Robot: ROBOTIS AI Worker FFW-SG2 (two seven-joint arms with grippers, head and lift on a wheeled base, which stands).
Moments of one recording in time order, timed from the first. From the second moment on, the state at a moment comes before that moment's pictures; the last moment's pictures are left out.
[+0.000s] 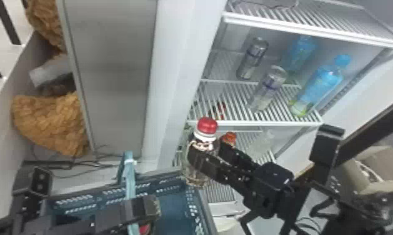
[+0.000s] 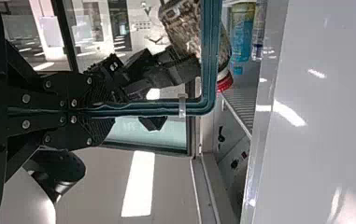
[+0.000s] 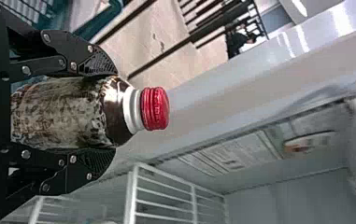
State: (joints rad) left arm 0.32 0.07 0.17 -1.90 1.33 1.57 -0.78; right arm 0.68 -0.12 -0.28 -2.72 -0.50 1.00 0.47
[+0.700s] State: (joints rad) left arm 0.33 0.07 0.16 -1.90 1.33 1.57 -0.78; right arm 0.65 -0.13 -0.24 -2.72 -0.52 1.09 0.54
